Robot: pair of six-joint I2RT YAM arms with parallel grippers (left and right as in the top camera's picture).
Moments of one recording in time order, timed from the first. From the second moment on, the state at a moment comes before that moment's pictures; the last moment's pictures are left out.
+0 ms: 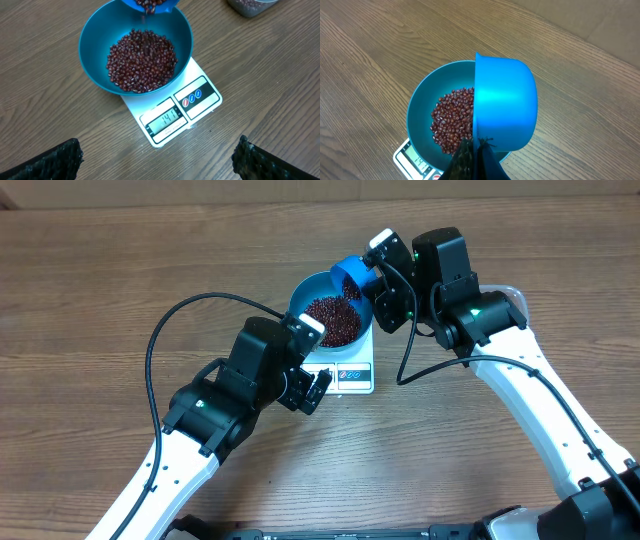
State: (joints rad) left arm -0.55 1.19 1.04 -0.66 0.02 0.06; right arm 0.38 1.57 1.38 -0.57 -0.27 -0.22
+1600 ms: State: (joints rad) left arm -0.55 1.19 1.04 -0.66 0.02 0.06; right arm 0.38 1.57 1.38 -0.57 -0.27 -0.22
